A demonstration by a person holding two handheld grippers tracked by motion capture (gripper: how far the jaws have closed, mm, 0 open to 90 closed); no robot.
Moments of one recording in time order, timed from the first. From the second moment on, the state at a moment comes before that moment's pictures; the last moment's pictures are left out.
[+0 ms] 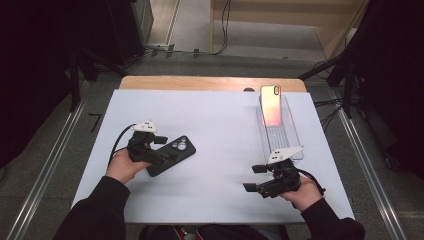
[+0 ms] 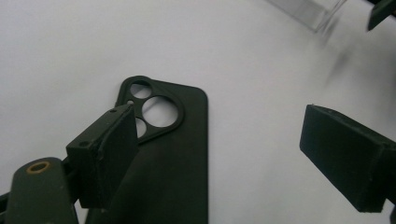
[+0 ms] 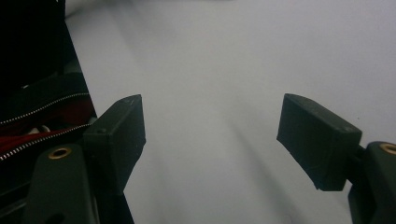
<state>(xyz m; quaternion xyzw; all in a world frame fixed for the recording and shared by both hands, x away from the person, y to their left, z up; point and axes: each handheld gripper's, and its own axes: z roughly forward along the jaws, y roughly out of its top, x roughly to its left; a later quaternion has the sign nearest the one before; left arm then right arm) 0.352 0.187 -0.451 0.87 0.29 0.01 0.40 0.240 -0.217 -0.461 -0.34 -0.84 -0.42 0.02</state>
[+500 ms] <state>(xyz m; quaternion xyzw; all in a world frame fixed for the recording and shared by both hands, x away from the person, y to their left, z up) 0.373 0.185 -0.471 0.87 0.30 0.00 0.38 0.241 -0.221 -0.466 -0.35 -0.84 -0.41 0.02</state>
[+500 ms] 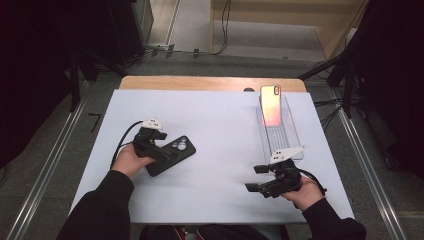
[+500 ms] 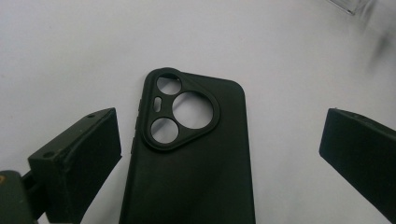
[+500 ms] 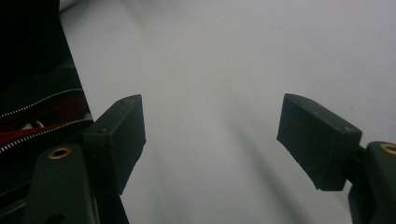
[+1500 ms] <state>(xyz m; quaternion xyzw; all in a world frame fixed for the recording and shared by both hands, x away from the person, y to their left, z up) 0.370 0.184 -0.501 0.90 0.27 0.04 0.34 0.242 -0.221 -0.470 -0.35 -0.85 -0.40 0.02</state>
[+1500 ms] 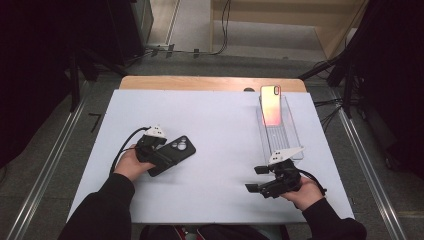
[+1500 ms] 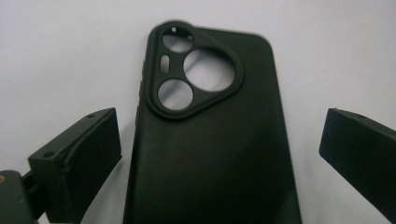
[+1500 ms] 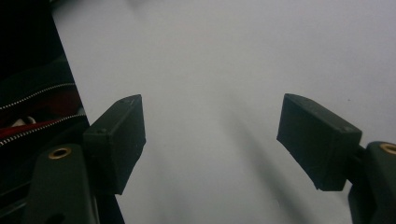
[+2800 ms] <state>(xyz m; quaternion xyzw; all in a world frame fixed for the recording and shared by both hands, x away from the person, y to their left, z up) 0.354 0.182 -0.507 0.90 0.26 0.11 0.34 0.243 -0.227 -0.470 -0.35 -0.84 -0.40 0.01</state>
